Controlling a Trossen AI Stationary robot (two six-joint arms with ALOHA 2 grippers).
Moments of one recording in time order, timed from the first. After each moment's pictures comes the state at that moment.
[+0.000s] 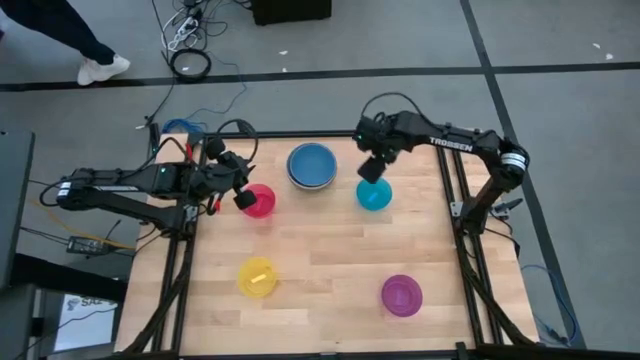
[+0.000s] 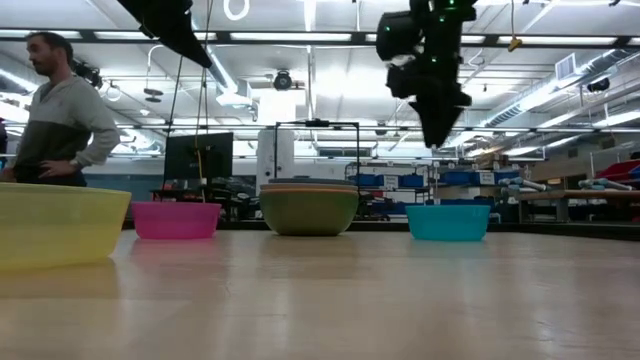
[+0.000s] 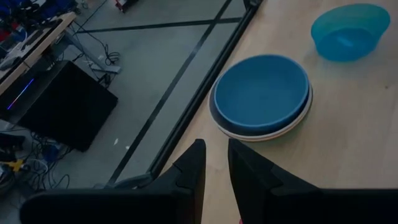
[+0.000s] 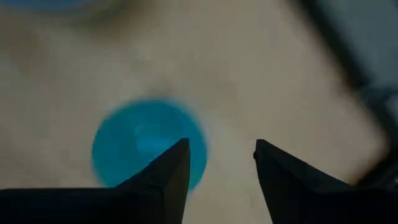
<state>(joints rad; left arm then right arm) -0.01 0.94 0.98 -0.74 -0.73 -0.03 -0.41 1.65 1.47 -1.21 0.18 0.27</state>
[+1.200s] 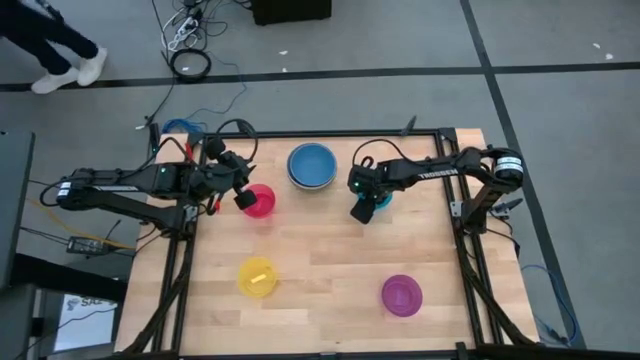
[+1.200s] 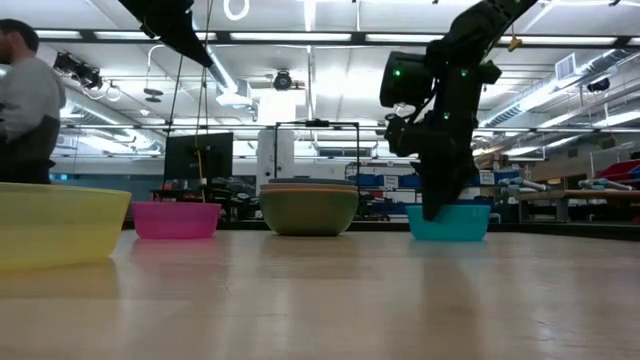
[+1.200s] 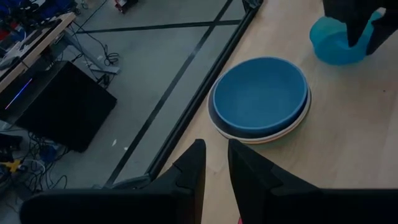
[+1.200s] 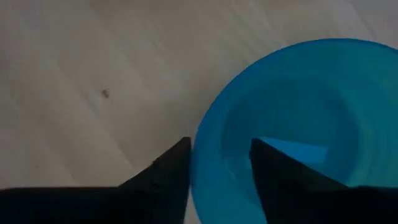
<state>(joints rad) -0.01 0.94 0.98 -0.73 -0.73 -0.04 -0.22 1.67 1.00 -0.63 0.03 0.40</state>
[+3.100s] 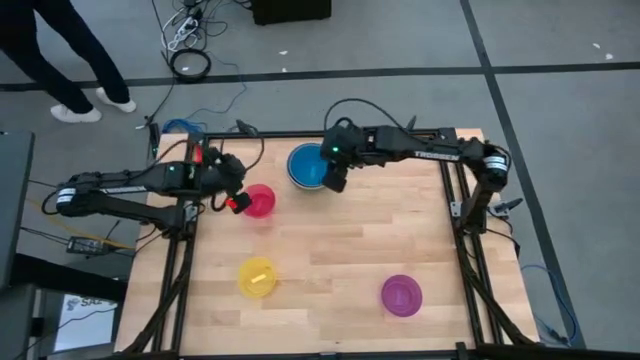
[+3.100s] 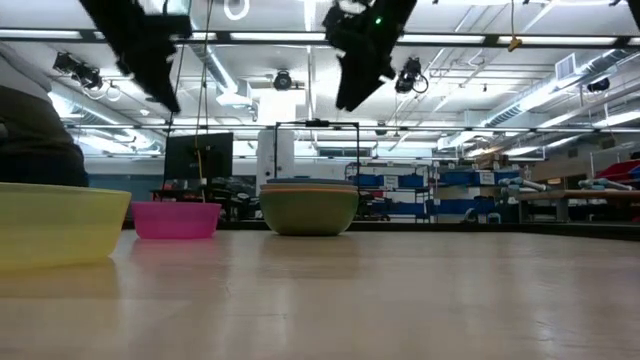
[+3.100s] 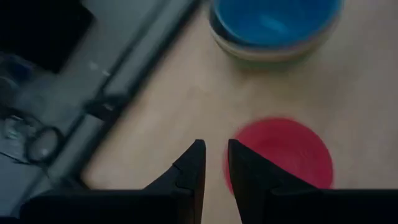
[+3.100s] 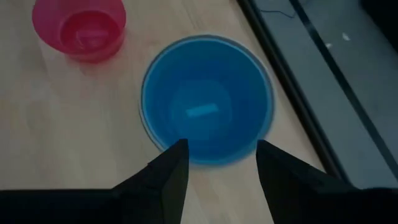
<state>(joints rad) 0.12 0.95 0.90 -0.96 -0.56 -0.27 -0.20 1.78 1.72 -0.90 0.29 0.08</state>
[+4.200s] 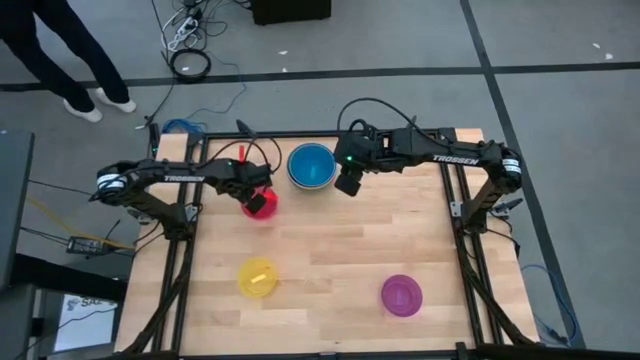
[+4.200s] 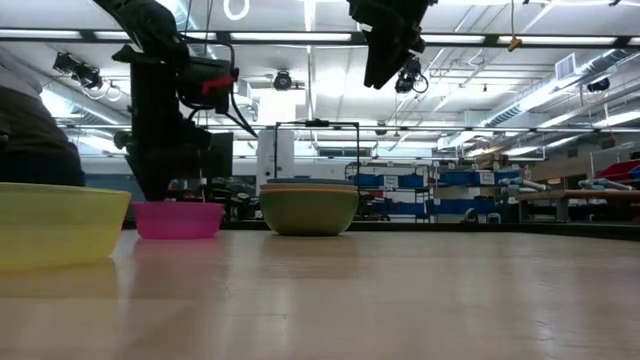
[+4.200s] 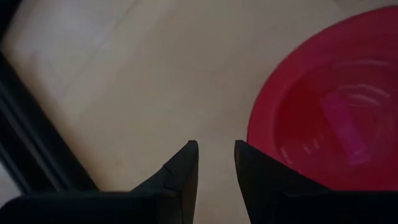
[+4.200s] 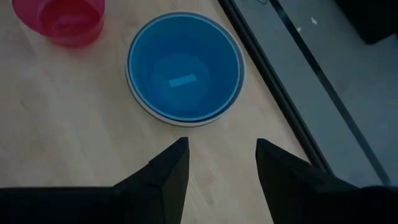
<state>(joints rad) 0.34 1.41 0.81 -0.91 -0.38 -0.50 -0.13 1.68 1.72 -1.07 0.43 0.20</state>
